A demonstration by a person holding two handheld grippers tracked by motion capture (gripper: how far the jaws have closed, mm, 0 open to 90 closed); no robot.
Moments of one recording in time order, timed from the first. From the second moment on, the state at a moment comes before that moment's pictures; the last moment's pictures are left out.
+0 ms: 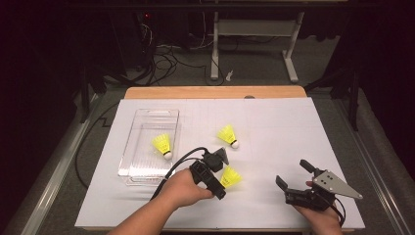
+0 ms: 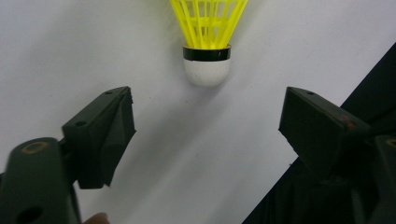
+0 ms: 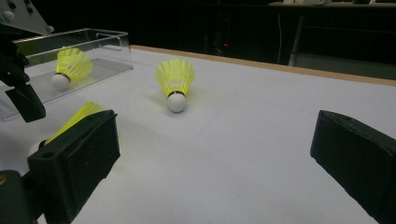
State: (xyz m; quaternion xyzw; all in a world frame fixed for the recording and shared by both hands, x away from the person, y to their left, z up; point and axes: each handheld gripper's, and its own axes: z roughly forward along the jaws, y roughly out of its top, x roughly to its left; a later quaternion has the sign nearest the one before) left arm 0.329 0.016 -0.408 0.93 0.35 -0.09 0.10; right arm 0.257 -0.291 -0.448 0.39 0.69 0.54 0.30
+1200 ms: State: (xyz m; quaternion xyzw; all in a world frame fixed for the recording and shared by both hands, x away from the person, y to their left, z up) left arm 0.342 -0.002 -0.432 0.93 0.34 -0.11 0.10; right arm 0.256 -0.292 -0.448 0.38 0.69 0.54 0.29
